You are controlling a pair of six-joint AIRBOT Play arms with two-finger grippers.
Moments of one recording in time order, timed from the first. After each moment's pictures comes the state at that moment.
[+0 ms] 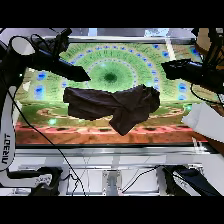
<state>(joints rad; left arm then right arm) -0.16 -1.45 1.70 0.90 -1.43 -1.20 0.05 -0.92 1.21 -1.04 0.85 1.19</state>
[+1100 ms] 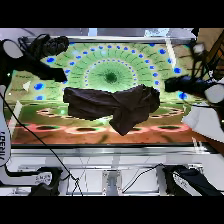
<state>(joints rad) 0.05 -1.45 1.63 1.24 -1.41 -1.28 0.05 -0.97 1.01 -1.42 0.86 1.34</state>
